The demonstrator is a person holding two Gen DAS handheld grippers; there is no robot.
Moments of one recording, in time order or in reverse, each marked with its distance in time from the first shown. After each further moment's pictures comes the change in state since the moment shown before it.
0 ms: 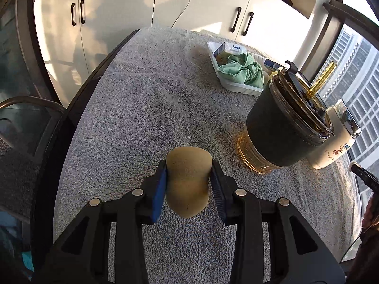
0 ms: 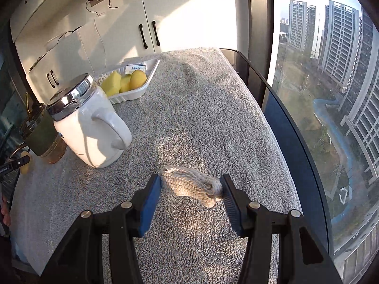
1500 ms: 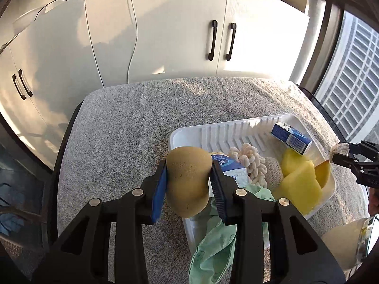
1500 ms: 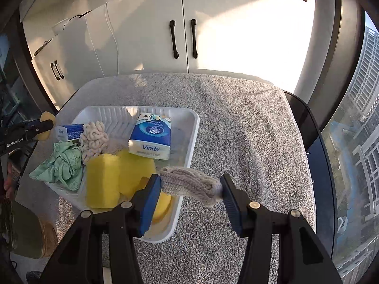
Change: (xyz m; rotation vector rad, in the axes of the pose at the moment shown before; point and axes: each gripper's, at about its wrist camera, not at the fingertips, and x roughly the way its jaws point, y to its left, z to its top) left arm 0.118 -0.083 0.219 0.247 -0.032 -0.030; right arm 0.150 0.089 0.215 -0.216 0.059 0.101
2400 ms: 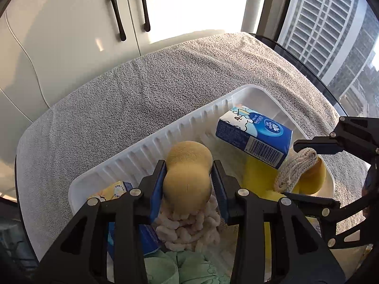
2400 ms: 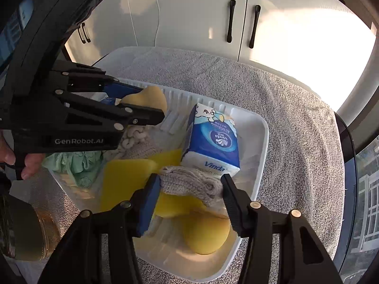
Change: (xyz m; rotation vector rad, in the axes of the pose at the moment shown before) left arm 0.098 -0.098 0.036 0.303 0.226 -0.140; right arm 0.052 0.056 0.020 -0.181 0.113 0.084
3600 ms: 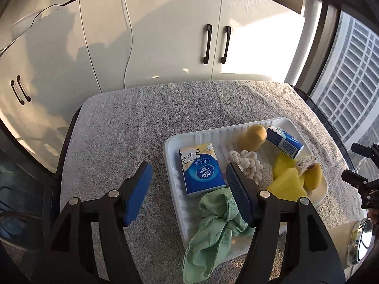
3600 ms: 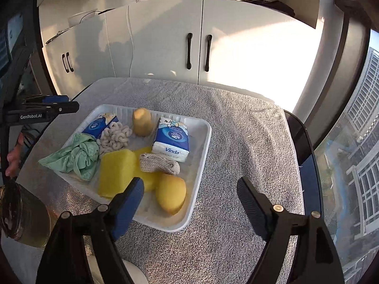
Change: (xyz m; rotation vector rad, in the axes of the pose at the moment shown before) left arm -0.118 0.070 -0.087 -0.326 -0.215 0.165; right arm -0.087 -0.016 -0.046 0.114 -0.165 -0.172
